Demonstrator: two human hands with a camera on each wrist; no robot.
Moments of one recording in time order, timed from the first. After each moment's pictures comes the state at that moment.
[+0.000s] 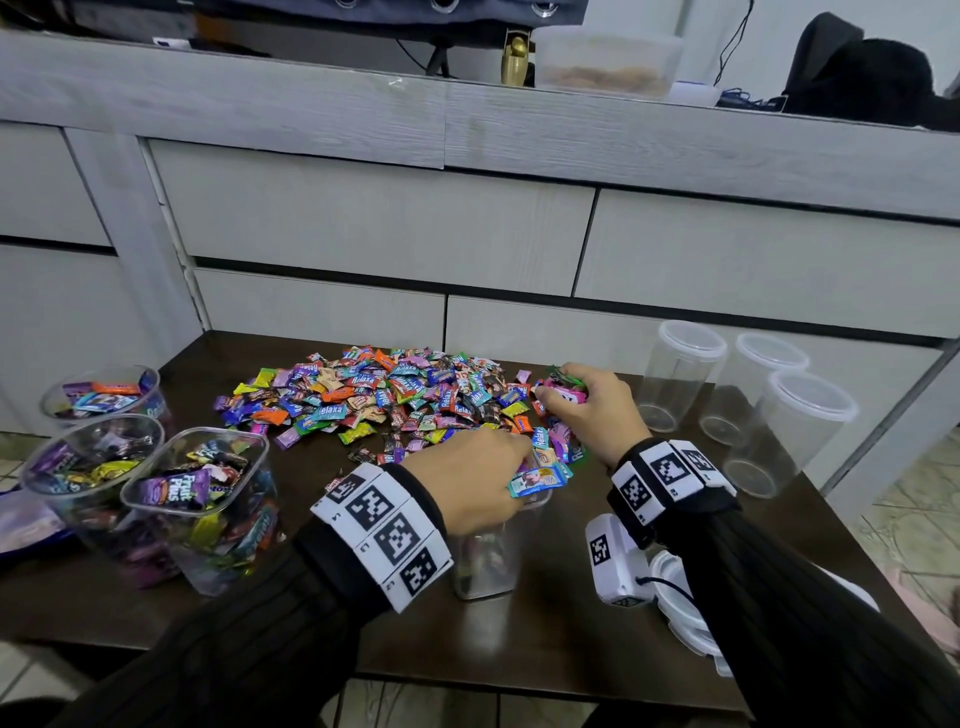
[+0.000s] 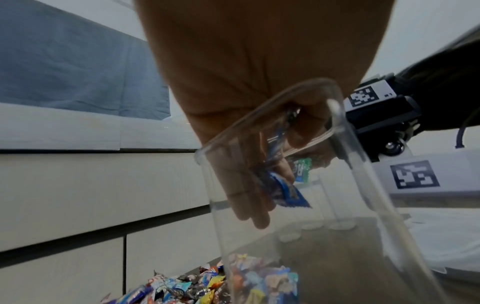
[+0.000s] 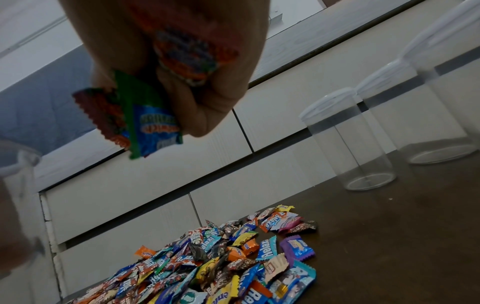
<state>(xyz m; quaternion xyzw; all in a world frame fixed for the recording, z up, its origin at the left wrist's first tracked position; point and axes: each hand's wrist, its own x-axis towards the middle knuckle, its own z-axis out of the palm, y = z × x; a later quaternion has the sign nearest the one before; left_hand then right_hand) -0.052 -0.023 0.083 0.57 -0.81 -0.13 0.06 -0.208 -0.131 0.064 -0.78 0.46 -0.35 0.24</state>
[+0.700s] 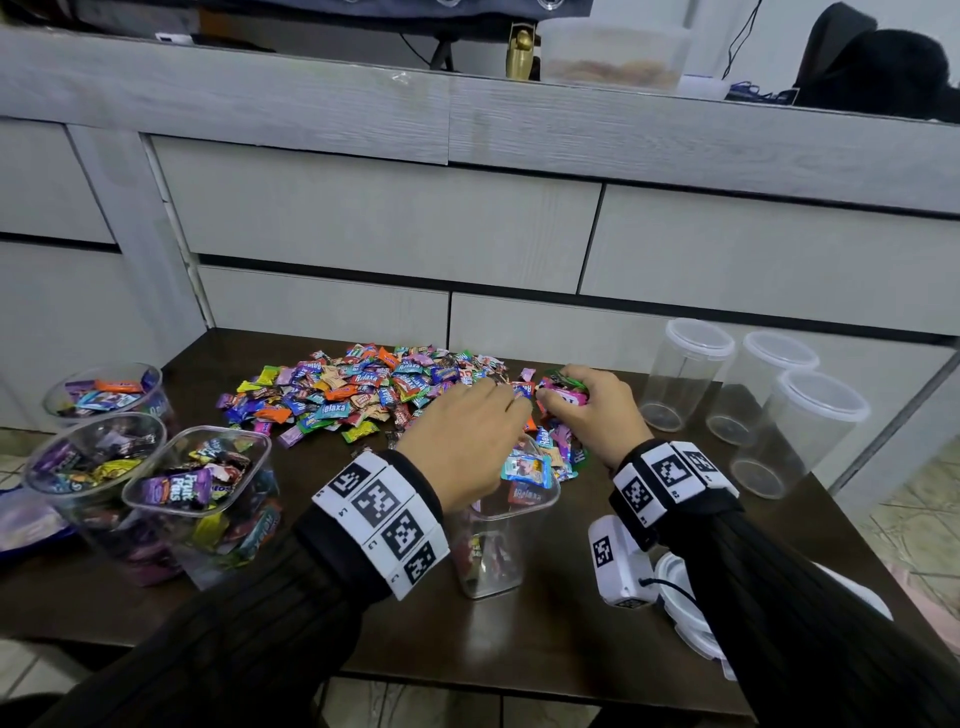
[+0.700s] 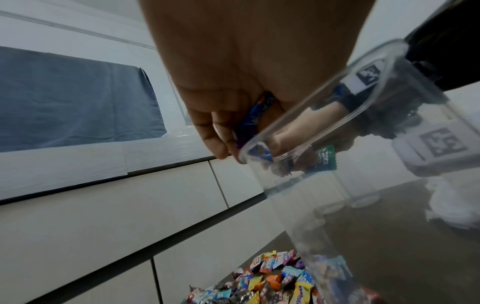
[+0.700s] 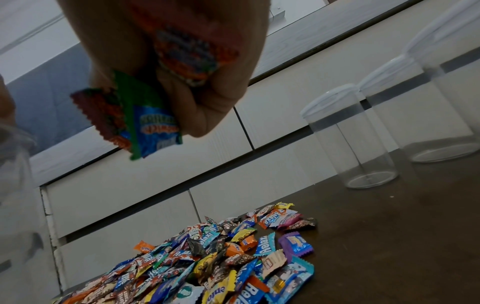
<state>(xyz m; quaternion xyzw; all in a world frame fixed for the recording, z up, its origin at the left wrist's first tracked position) -0.047 -0.030 0.092 0.56 -0.82 0.13 0.05 -0.205 -0.135 0.059 -0.79 0.46 -0.35 0.21</state>
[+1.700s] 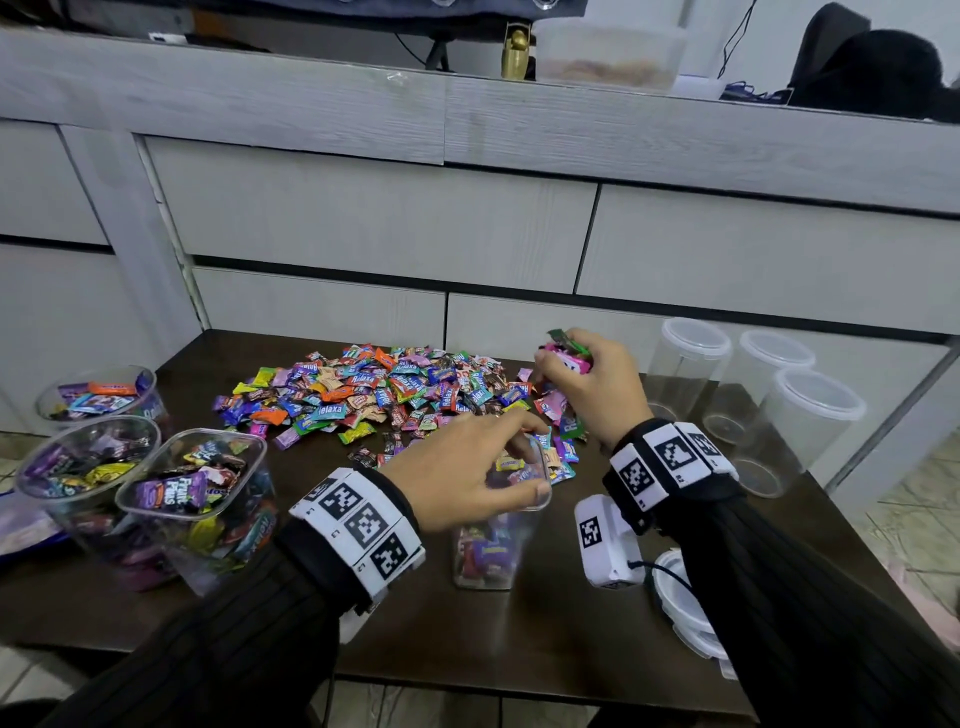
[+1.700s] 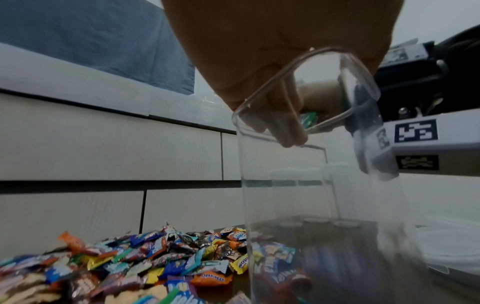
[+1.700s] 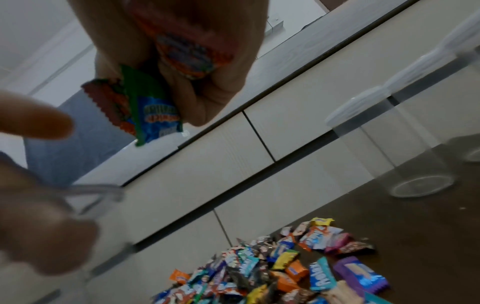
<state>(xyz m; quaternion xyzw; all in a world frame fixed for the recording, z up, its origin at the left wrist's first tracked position) -0.032 -0.026 0.068 0.48 -0.82 -0.17 0.25 -0.194 -0.131 0.086 -0.77 0.40 -0.45 0.21</state>
